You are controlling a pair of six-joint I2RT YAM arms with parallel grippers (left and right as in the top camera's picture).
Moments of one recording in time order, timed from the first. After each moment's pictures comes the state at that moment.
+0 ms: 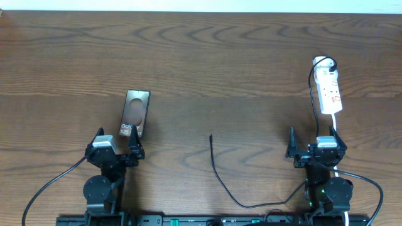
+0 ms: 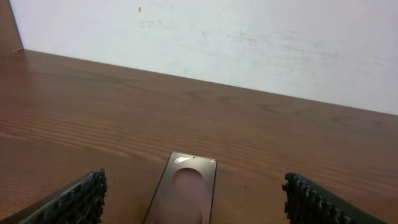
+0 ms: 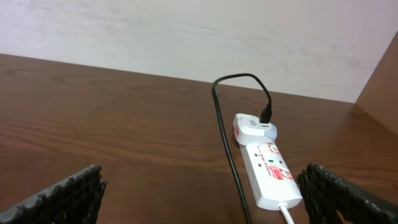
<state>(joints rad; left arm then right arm) 0.01 0.01 0.02 -0.11 0.01 -0.17 0.02 0.01 0.01 -0.07 0.03 -0.12</state>
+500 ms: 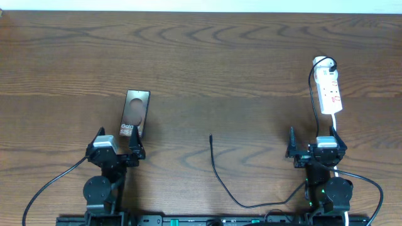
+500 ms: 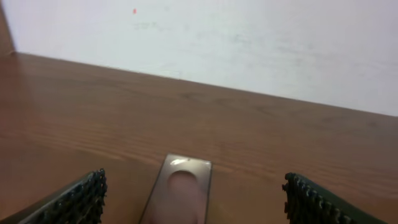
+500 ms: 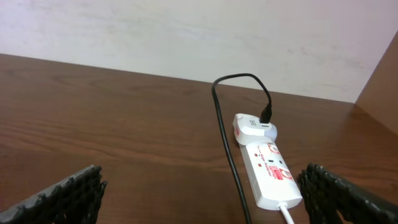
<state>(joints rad) 0.01 0.01 0.02 -0.08 0.04 -0.17 0.02 0.01 0.01 -0.07 0.03 -0.12</state>
